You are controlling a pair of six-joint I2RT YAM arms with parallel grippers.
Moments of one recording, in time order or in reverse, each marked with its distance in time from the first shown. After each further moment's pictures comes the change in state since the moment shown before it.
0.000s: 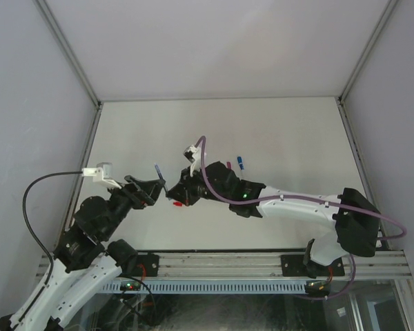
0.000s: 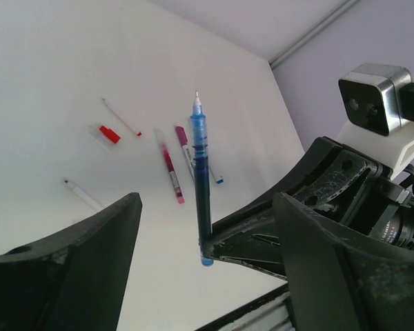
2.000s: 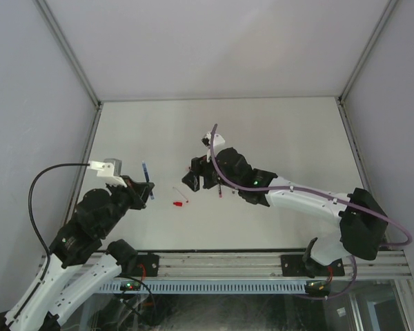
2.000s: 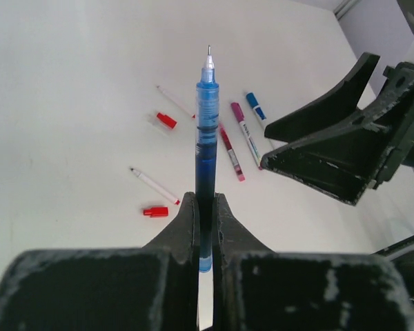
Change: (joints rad) left arm 0.000 0.106 0.105 -0.138 -0.011 0.207; right arm -0.152 -0.049 -0.017 -0.145 0.067 -0.093
